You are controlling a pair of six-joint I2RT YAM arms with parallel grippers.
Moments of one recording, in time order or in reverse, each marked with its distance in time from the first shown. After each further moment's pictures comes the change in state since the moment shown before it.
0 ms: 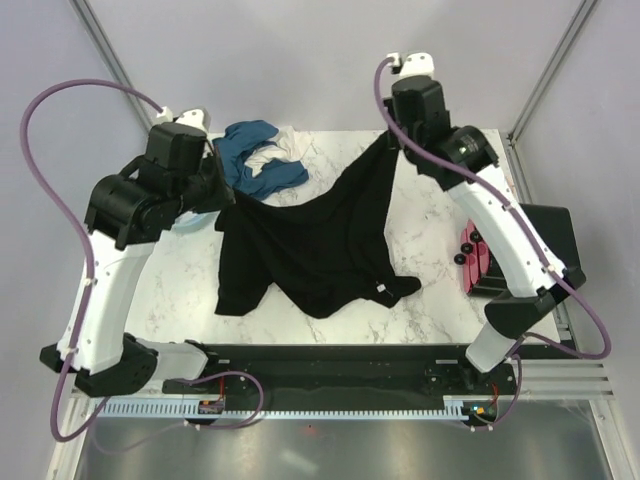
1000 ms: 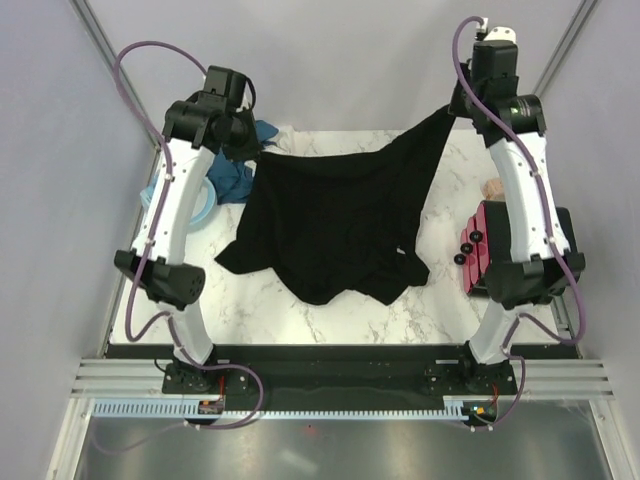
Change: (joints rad) left arm 0.198 0.600 0.388 0.053 0.156 0.012; right arm -0.466 0.200 0.186 -0.031 -0.287 0.077
